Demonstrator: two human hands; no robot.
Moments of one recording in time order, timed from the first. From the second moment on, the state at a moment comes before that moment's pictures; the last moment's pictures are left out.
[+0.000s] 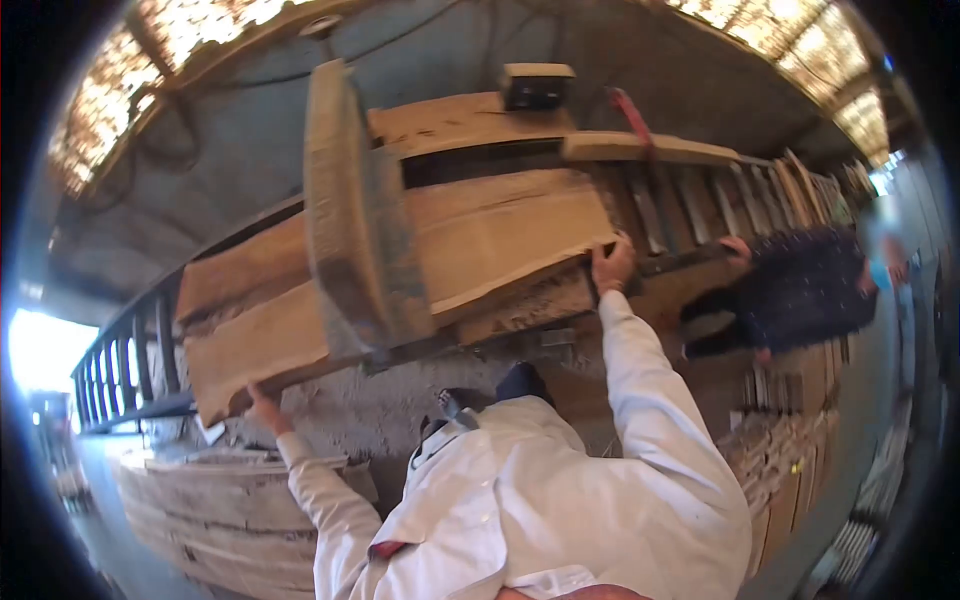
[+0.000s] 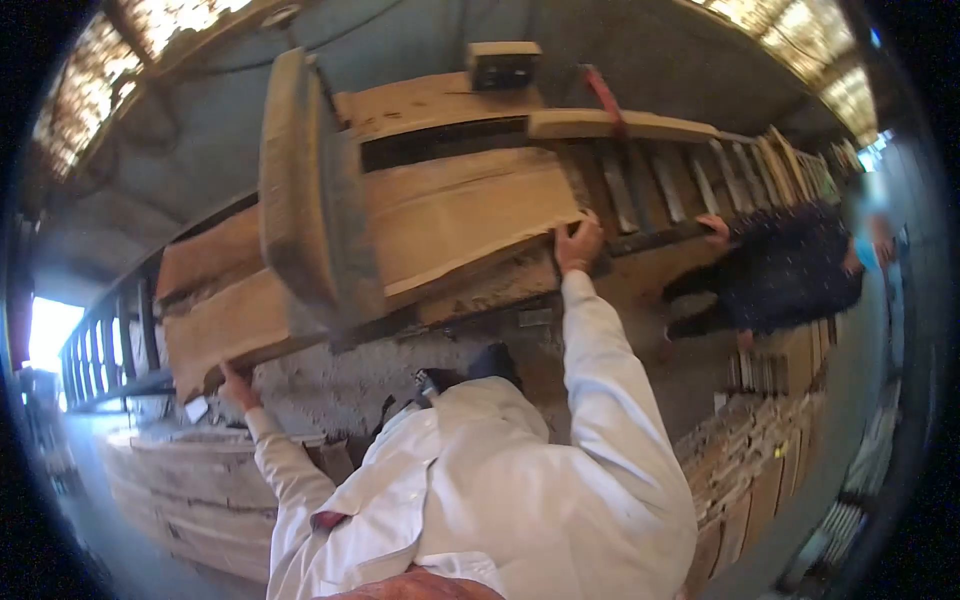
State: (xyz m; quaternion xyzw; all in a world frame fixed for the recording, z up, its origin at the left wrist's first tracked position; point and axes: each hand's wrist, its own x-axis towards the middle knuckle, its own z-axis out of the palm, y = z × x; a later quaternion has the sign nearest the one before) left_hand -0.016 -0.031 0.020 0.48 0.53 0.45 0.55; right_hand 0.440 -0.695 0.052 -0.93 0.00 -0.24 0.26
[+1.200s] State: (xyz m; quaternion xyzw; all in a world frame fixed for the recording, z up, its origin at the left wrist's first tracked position) left_hand -0.022 -0.009 -0.006 0.54 0.63 0.43 0.34; right_hand 0.445 -0.701 0.039 -0.94 0.00 -0.20 0.29
